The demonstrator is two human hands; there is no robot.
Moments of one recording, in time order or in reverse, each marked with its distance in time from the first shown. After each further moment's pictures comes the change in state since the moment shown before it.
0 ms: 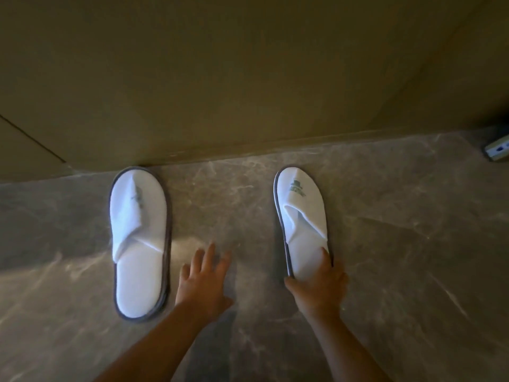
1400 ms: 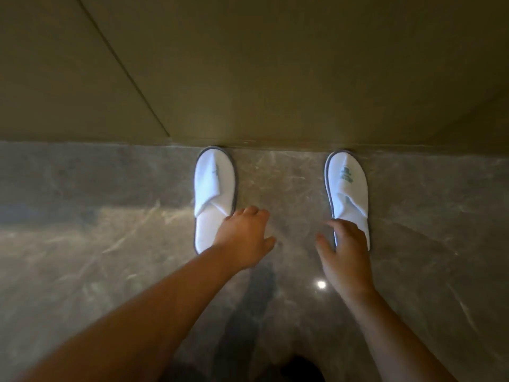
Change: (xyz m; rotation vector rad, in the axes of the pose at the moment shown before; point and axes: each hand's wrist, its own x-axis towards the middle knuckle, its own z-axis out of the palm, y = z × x) left_hand -0.088 -0.011 -0.121 -0.318 0.180 0.002; right_hand -0.067 -0.087 -0.097 0.181 -0.061 -0.554
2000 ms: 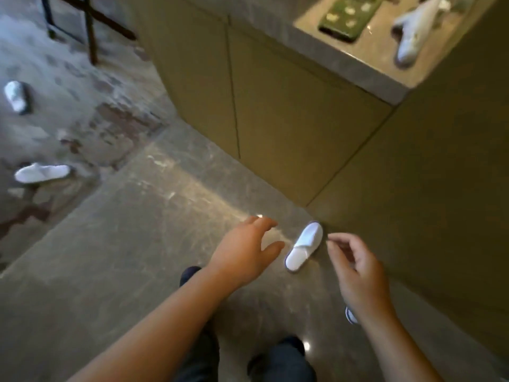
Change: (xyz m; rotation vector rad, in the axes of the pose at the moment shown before) left_hand -0.468 0.057 -0.418 -0.529 0.543 -0.438; right_hand -0.175 -0.499 -0.302 0.333 -0.532 -0.390
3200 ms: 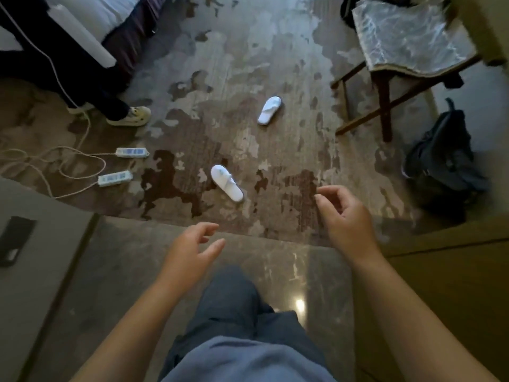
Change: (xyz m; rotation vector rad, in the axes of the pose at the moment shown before) left_hand 0.005 -0.439 -0.506 -0.566 0.966 -0.874; right_hand 0.286 -0.483 0.664 -0.176 -0.954 -0.609
